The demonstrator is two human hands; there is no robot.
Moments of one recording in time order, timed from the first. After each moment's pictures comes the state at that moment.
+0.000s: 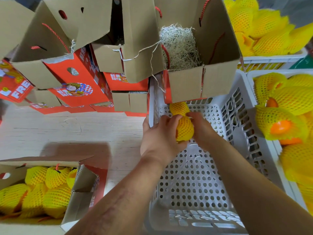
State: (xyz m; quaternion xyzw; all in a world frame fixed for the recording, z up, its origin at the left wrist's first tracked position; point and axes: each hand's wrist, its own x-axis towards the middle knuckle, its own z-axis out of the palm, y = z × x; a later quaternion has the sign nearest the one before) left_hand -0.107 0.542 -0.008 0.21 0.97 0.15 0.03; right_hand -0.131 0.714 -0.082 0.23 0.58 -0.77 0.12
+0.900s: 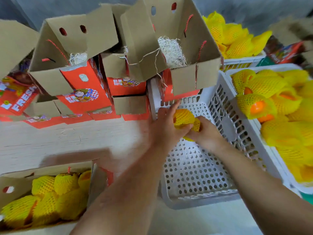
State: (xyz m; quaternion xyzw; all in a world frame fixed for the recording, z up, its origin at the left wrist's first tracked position) left_hand -0.105 0.531 -0.003 0.23 0.90 0.37 0.01; right_hand -0.042 0.694 -0.028 0.21 0.88 -0.44 0.00
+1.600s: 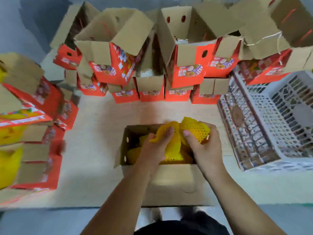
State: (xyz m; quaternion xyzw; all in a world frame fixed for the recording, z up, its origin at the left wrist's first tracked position) left_hand -0.045 0.110 0.032 -0.15 0.66 0.69 0.27; right_hand 0.004 0.263 0.007 0.23 0.77 -0.56 -0.21
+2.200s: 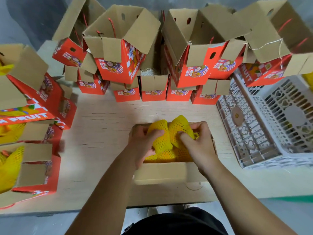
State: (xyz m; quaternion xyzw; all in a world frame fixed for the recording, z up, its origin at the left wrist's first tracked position) left_hand -0.084 0.039 0.029 -0.12 0.63 0.70 0.31; right_hand -0.015 0.209 0.021 0.25 0.75 -0.60 -0.12
